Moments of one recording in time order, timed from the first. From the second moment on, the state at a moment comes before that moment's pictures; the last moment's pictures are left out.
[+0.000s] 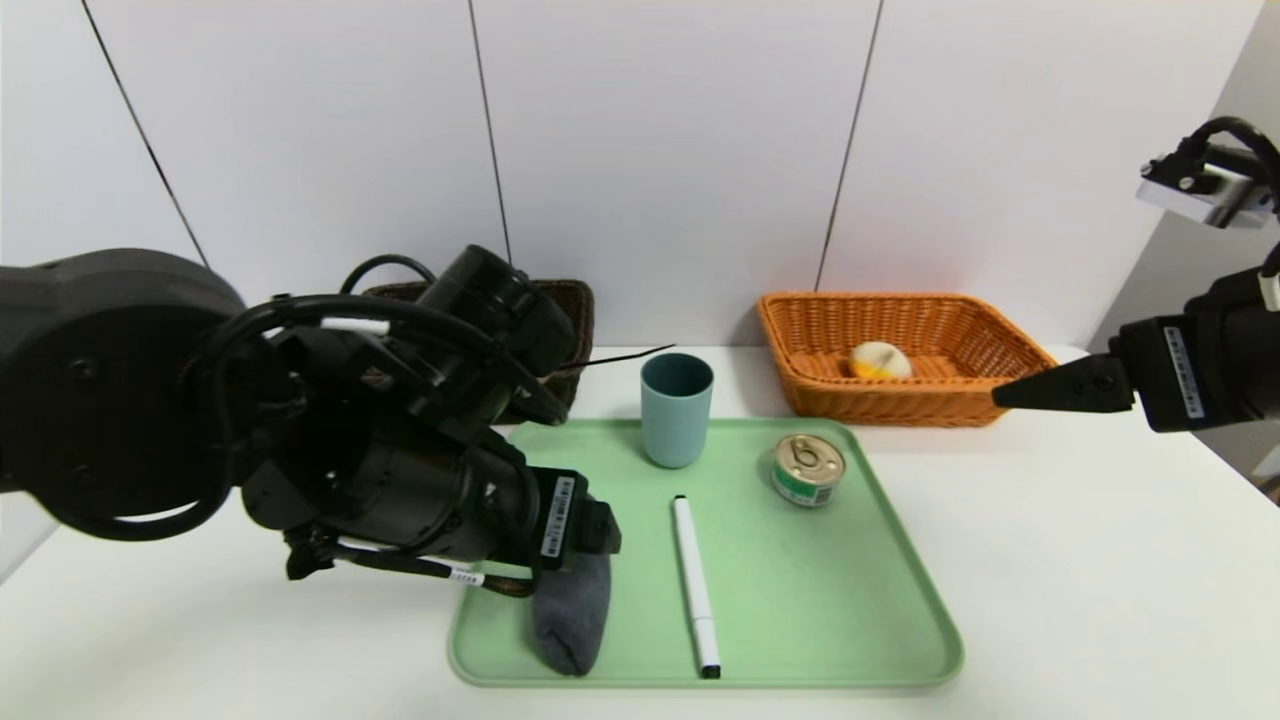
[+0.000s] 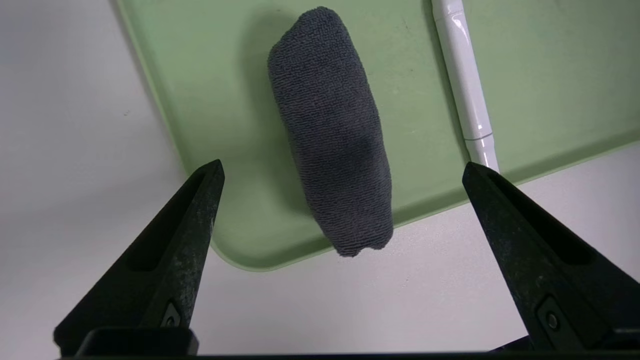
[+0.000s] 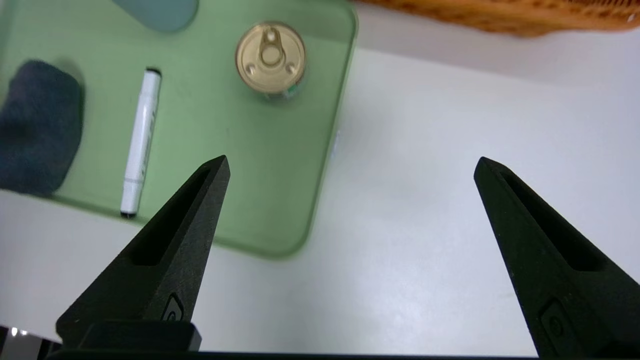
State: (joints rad) left arm -0.79 1.70 -1.31 0.55 0.13 -0.53; right arm 0.31 1.38 -1.35 0.72 -0.02 0.09
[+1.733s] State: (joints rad) left arm -0.78 2.03 -1.57 0.77 0.18 -0.62; right arm 0.30 1.37 -1.35 0.73 -0.02 0.09
